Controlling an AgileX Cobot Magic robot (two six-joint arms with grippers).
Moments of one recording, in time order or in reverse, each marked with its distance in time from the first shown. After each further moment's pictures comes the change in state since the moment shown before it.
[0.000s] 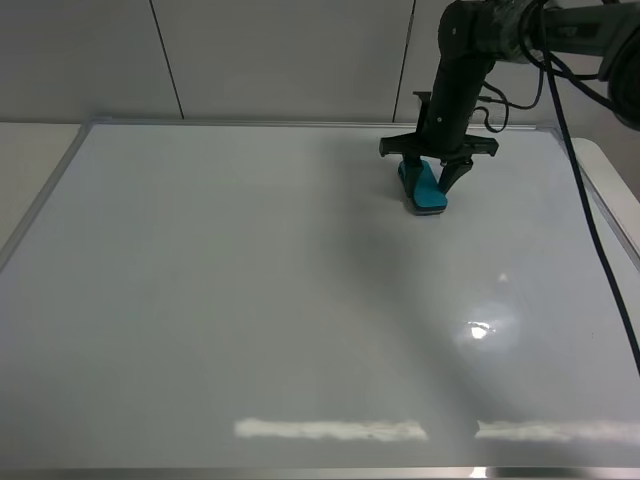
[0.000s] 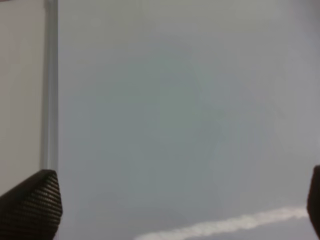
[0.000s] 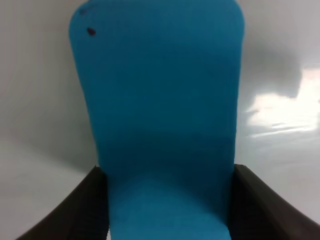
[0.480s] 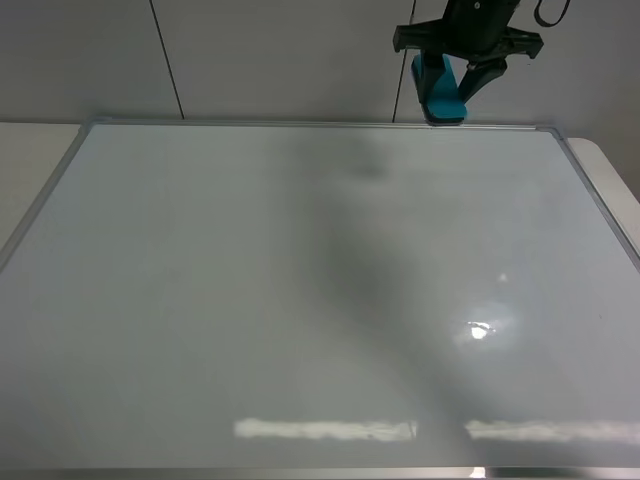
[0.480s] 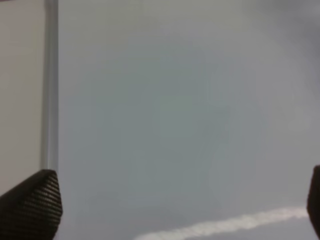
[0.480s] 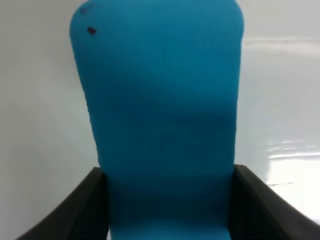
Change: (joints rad) left arm 0.000 0.000 0.000 0.000 0.000 0.000; right arm 0.033 -0.316 0.020 -0.053 -0.002 0.049
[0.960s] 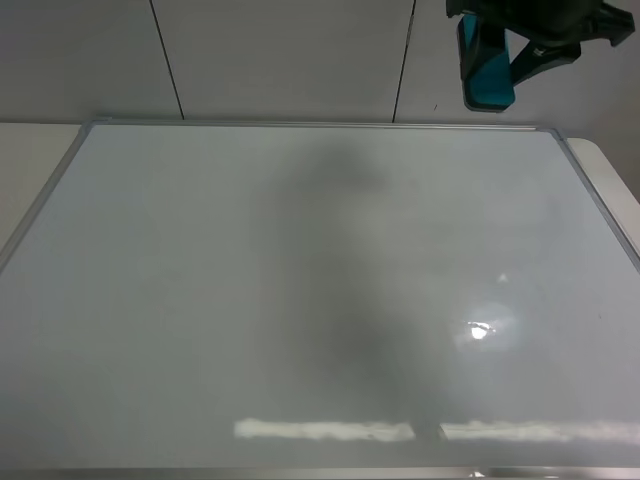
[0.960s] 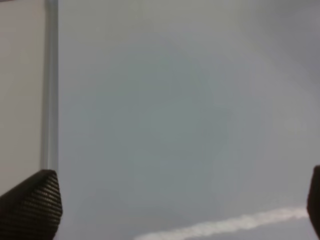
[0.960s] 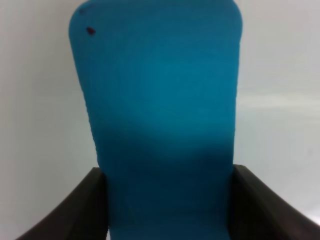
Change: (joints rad) left arm 0.000 0.000 0.000 0.000 0.000 0.000; right arm 0.000 -0.485 0.604 0.005 -0.321 0.101
